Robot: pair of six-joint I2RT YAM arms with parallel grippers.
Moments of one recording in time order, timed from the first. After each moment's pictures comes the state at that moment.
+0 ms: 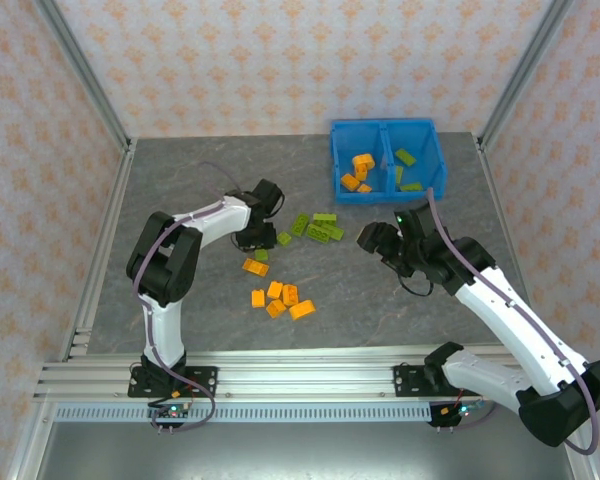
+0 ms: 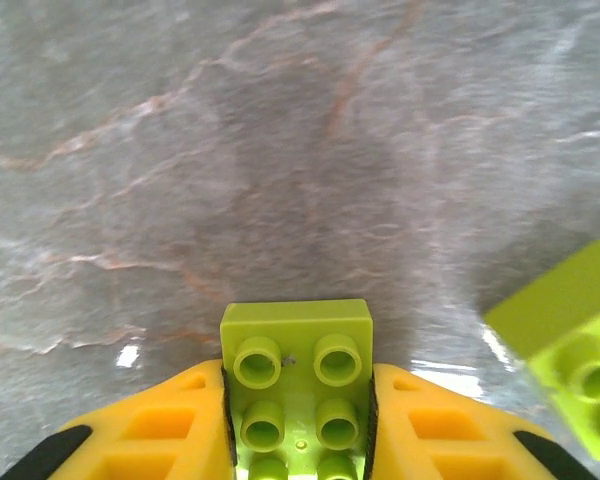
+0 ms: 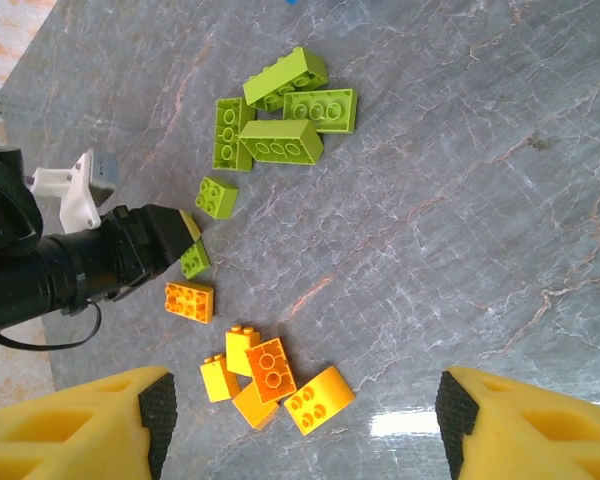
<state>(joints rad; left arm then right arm) -0.42 1.97 1.36 -0.77 -0.05 -0.62 0.54 1.00 1.03 -0.88 -0.05 1.00</state>
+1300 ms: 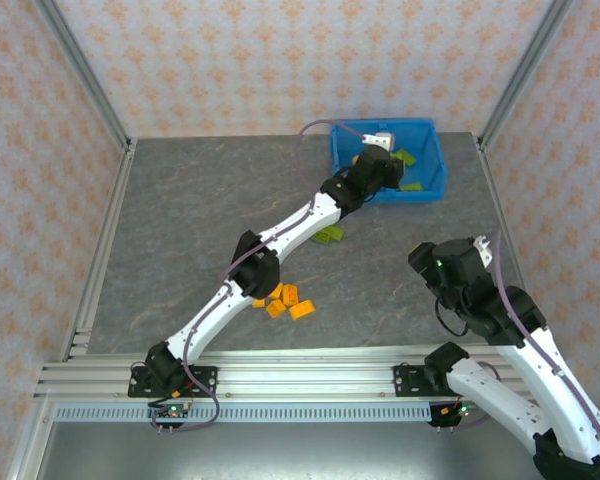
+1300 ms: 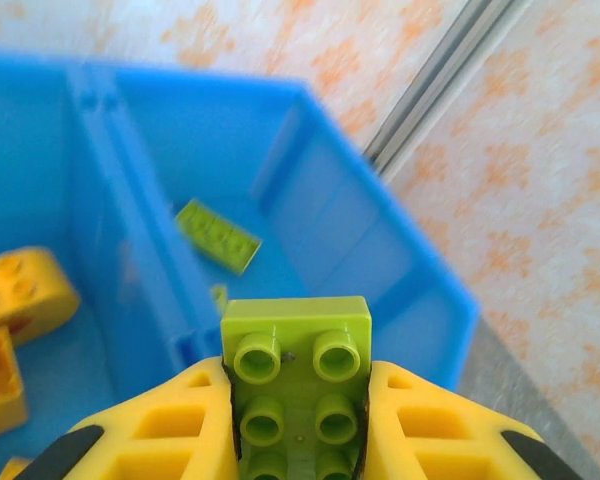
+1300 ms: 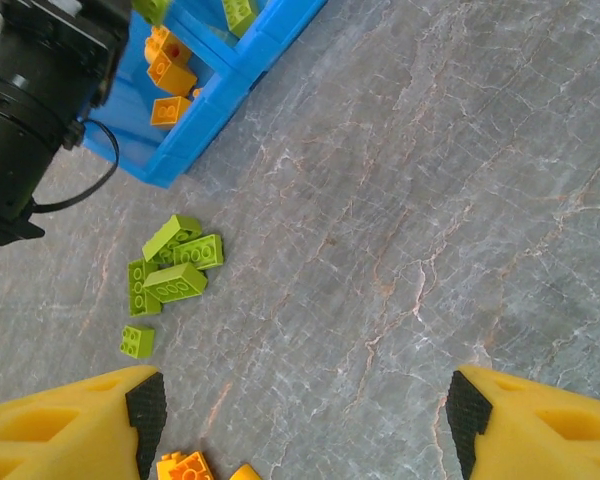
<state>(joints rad) -0.75 2.78 2.77 -0.27 -0.16 -0.49 0.54 0.64 0.95 -1.13 0.33 1.19</state>
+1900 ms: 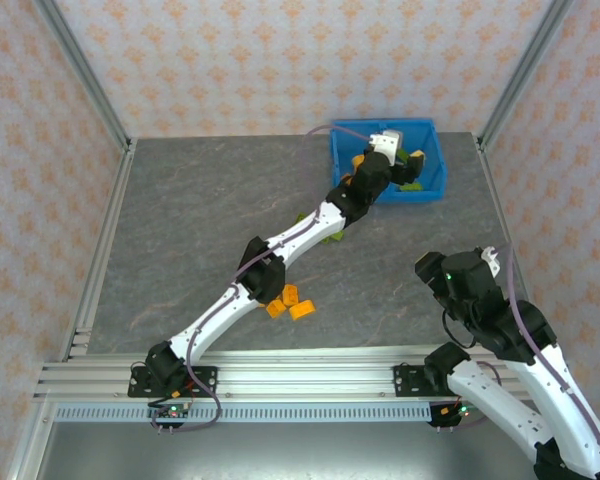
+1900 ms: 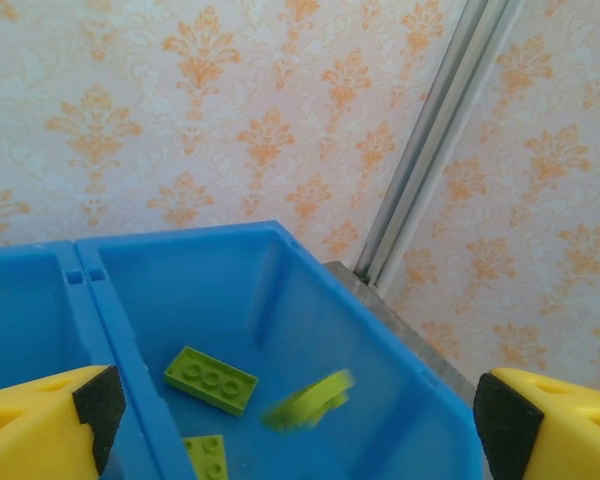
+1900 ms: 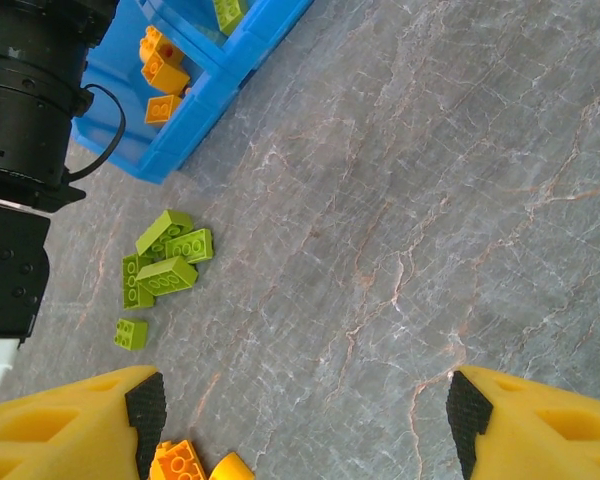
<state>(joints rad) -0.76 2.90 2.85 -0.01 -0.24 -0.28 0.54 0.55 0.92 -1.18 0.33 1.19</state>
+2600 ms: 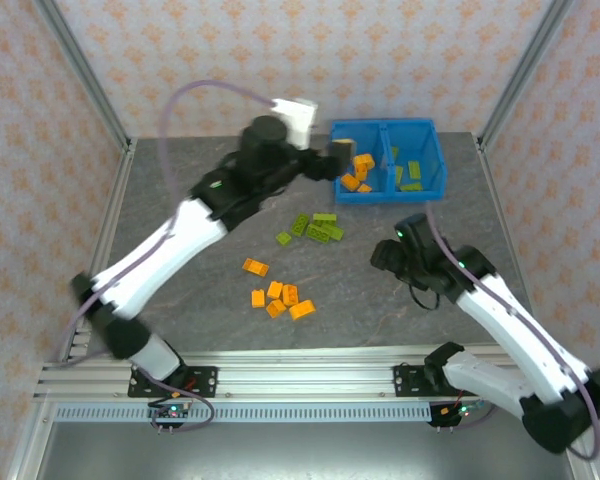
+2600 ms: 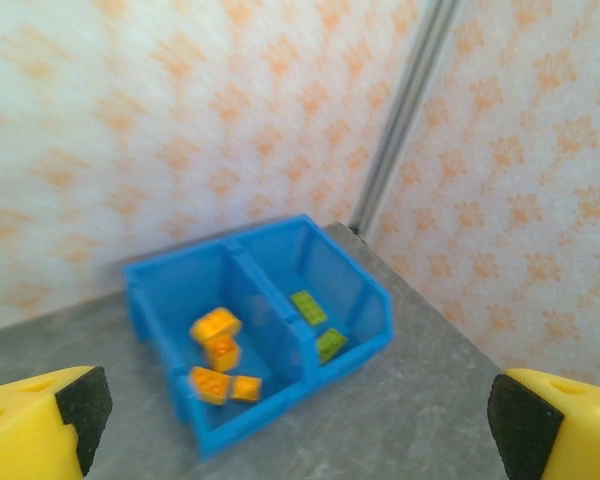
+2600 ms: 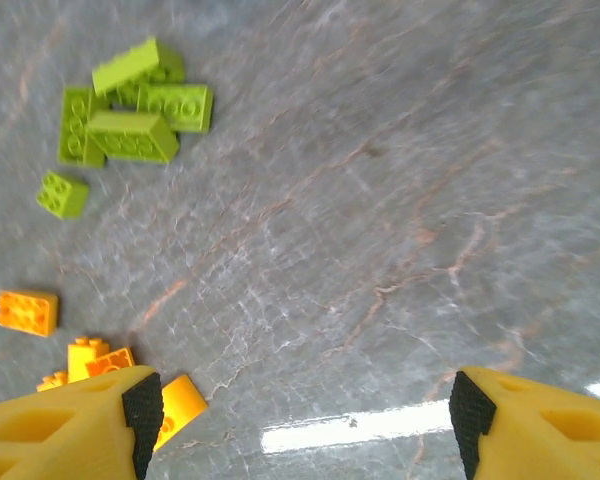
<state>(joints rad) -0.69 1.49 1.67 -0.40 -0.13 -0.22 0.54 1.01 0.97 -0.99 0.08 0.86</state>
